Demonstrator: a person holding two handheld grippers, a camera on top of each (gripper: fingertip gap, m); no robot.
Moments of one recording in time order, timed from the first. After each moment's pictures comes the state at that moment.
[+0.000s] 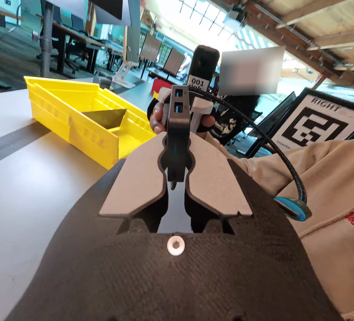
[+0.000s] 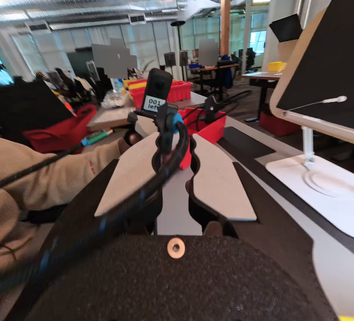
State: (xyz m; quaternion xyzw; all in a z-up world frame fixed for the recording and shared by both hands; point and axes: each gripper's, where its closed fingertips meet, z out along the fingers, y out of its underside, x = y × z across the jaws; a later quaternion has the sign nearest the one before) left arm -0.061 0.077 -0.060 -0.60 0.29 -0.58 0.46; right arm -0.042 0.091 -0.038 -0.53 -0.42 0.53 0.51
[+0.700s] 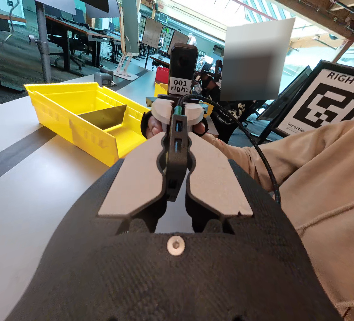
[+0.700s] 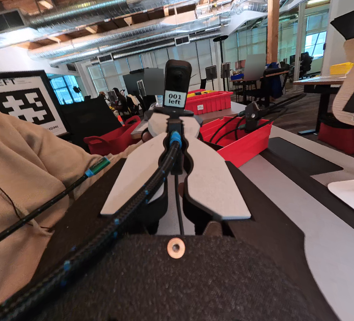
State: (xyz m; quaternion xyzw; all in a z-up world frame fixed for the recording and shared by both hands) left arm -0.052 0.059 -0.051 -0.61 0.35 -0.53 0.47; right arm -0.050 0.064 -0.039 -0.46 -0.43 0.63 0.45
